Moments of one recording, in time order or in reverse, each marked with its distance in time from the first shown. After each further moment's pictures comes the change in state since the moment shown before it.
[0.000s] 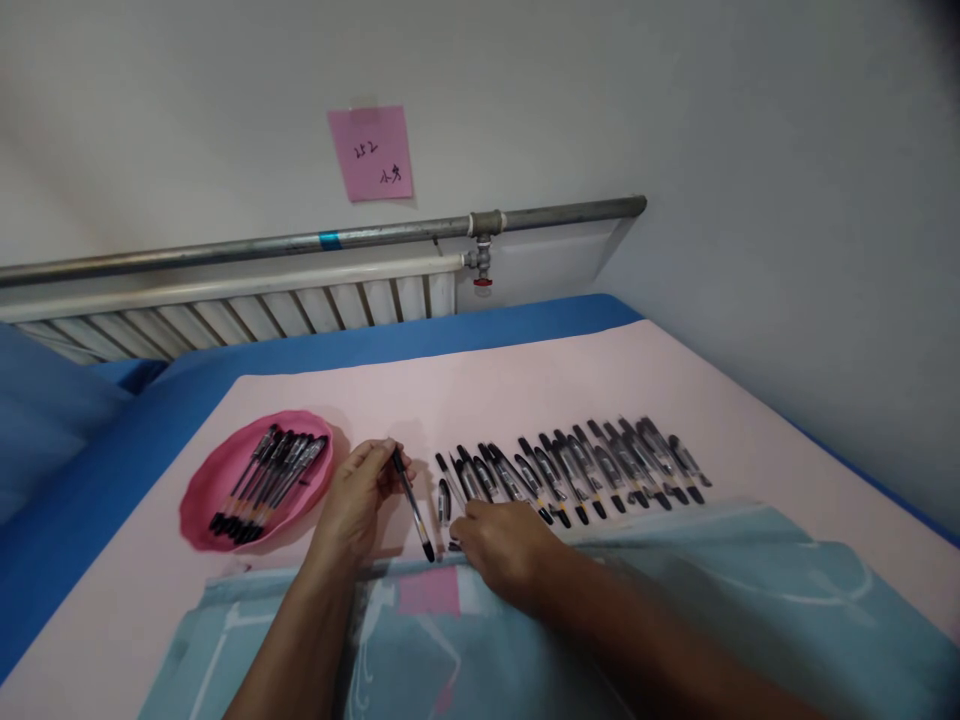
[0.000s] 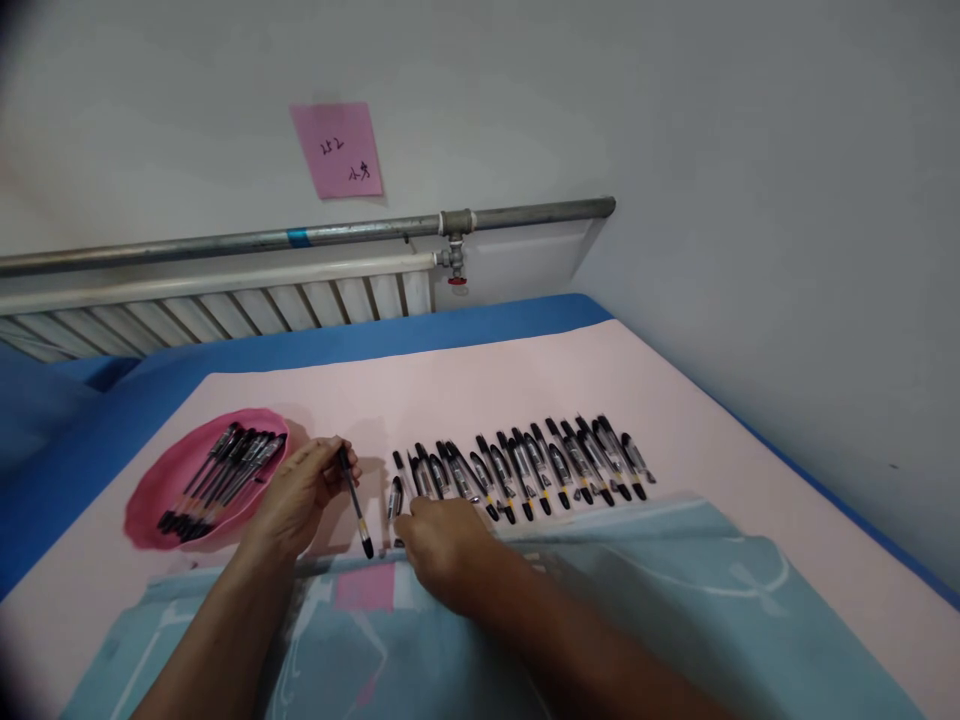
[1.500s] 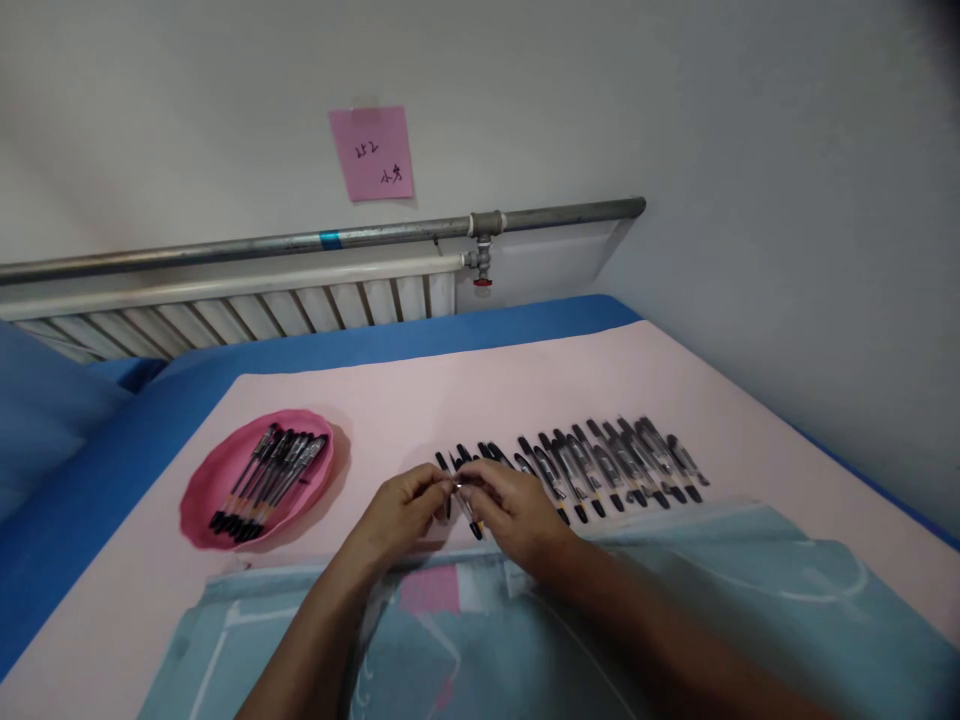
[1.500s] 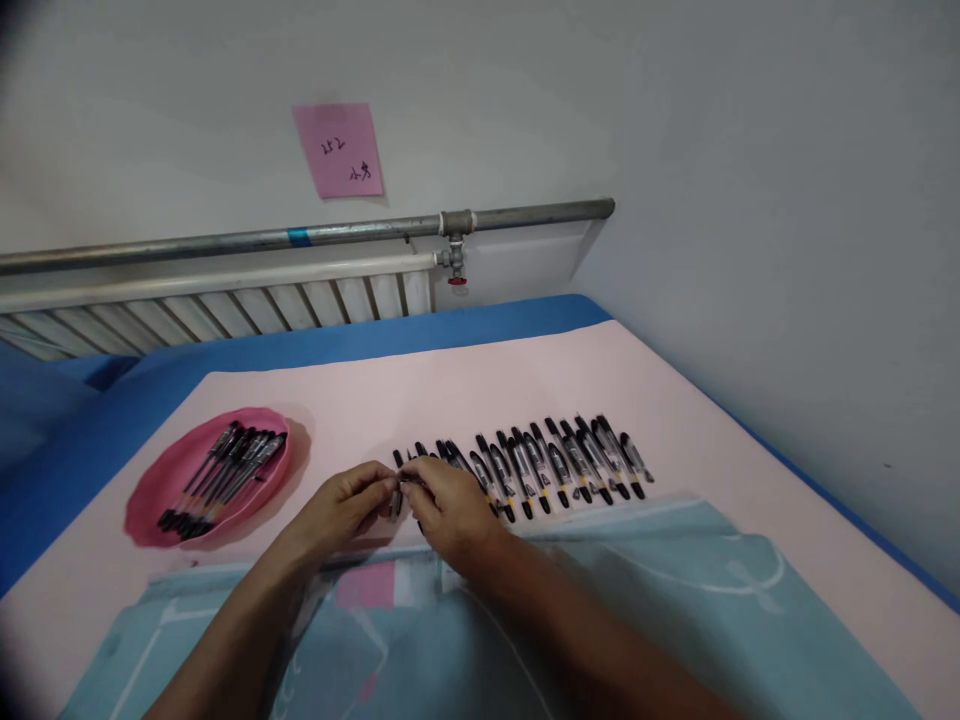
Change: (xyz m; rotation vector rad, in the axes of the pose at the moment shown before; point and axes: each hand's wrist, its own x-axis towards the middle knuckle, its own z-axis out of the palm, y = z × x) left_hand -0.012 -0.013 0.013 0.573 -0.417 -0.020; right_hand 0.013 0.006 -0.016 0.703 0.363 0.194
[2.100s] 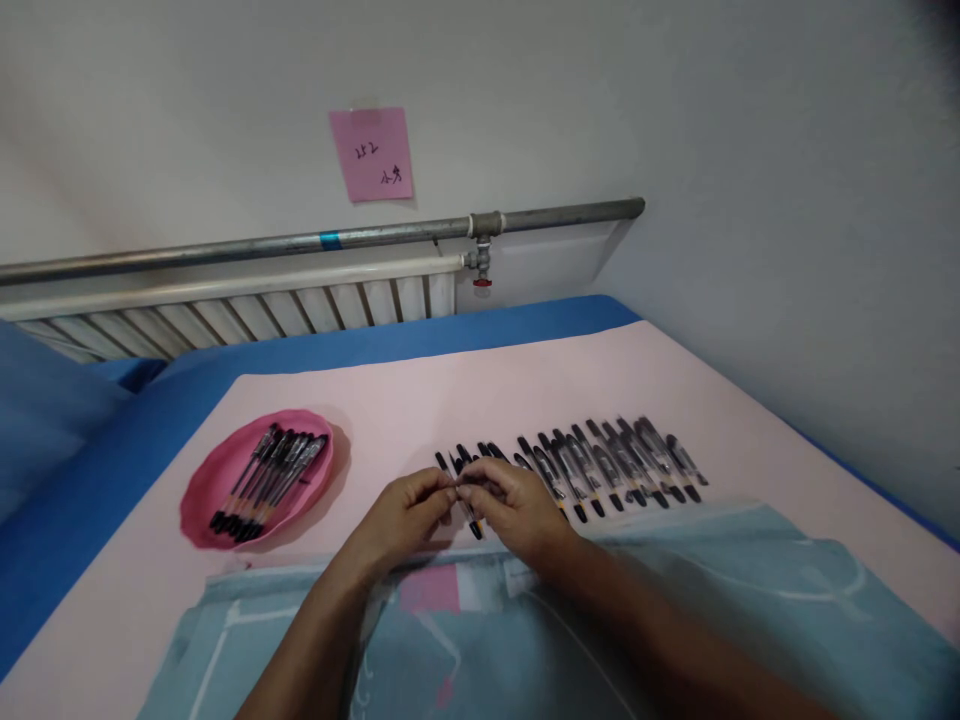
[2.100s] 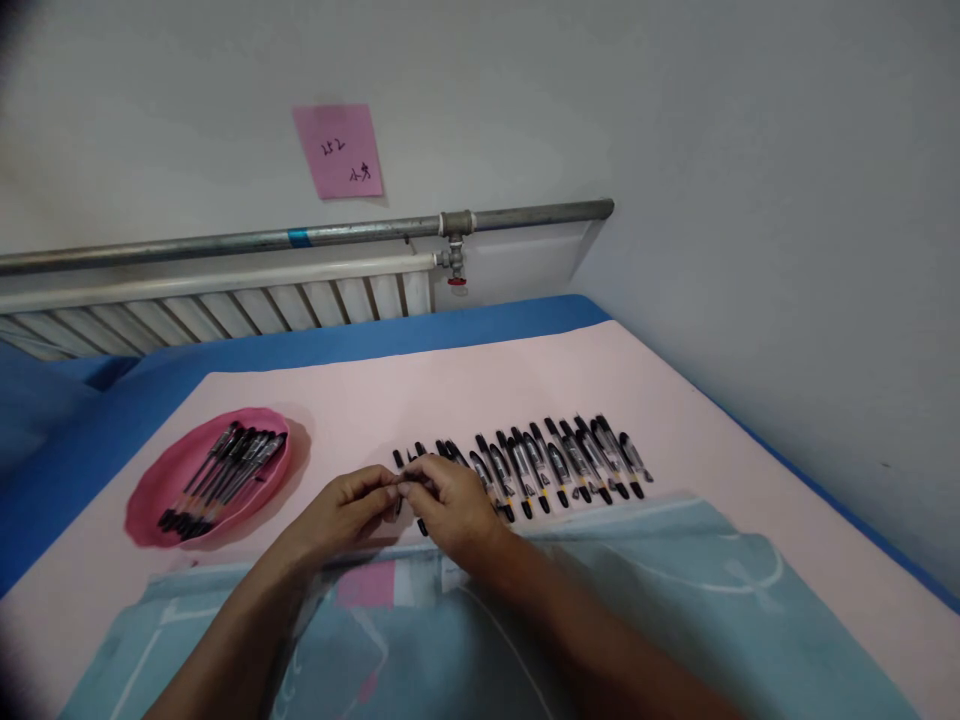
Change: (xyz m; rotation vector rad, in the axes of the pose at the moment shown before) left_hand -0.005 0.009 0.003 -0.028 -0.068 0.006; right_hand 0.002 -0.001 0.001 0.173 0.060 0.144
